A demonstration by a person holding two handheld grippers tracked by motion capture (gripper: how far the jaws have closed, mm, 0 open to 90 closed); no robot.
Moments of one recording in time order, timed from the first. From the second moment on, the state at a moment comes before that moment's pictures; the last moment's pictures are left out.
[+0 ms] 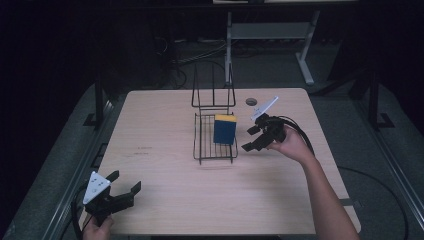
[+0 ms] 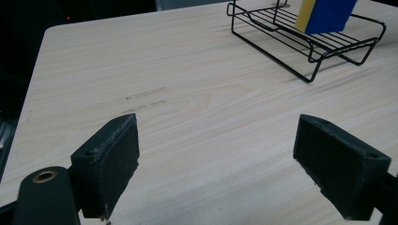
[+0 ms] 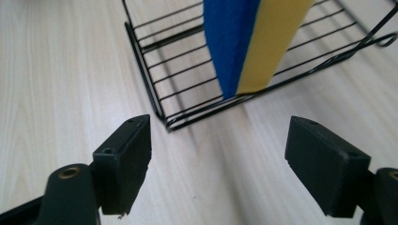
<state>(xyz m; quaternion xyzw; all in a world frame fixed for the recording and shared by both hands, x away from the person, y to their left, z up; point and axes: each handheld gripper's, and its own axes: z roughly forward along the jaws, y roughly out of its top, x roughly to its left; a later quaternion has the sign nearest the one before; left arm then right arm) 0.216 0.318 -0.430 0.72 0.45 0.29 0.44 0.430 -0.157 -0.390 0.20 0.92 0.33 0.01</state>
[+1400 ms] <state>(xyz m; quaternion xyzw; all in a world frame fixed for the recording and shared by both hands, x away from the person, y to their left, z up) 0.215 0.318 -0.429 0.72 0.45 0.29 0.44 0.395 -0.172 -0.406 0.20 0.93 0.32 0.01</state>
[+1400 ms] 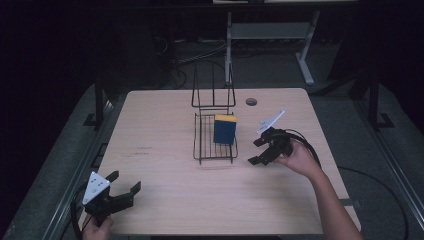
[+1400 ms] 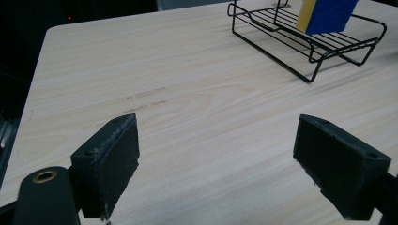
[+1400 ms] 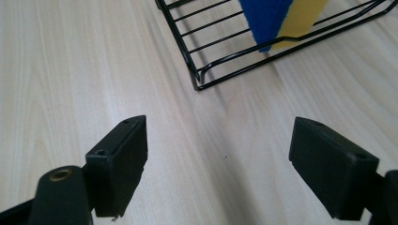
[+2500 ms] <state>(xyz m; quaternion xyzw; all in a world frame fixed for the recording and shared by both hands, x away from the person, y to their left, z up) 0.215 0.318 -0.430 0.72 0.45 0.29 0.44 0.356 -0.203 -0.424 0.21 0.92 0.32 0.01</state>
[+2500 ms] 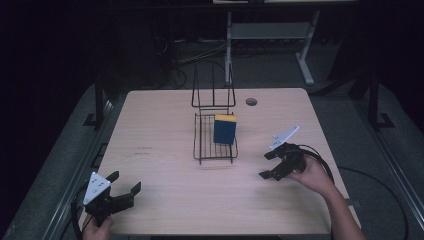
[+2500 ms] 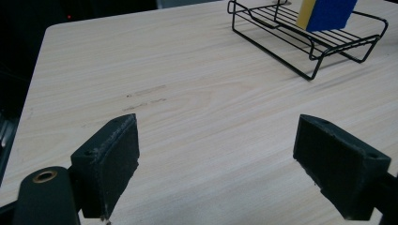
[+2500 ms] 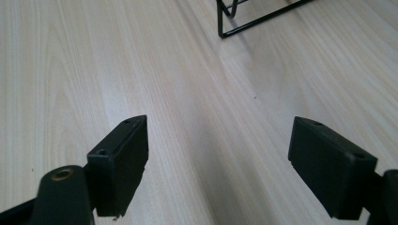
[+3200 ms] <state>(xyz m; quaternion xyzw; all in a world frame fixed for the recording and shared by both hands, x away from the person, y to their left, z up) 0.215 0.317 -0.430 0.72 0.45 0.29 0.44 0.337 -0.216 -0.429 0.22 0.92 0.33 0.01</state>
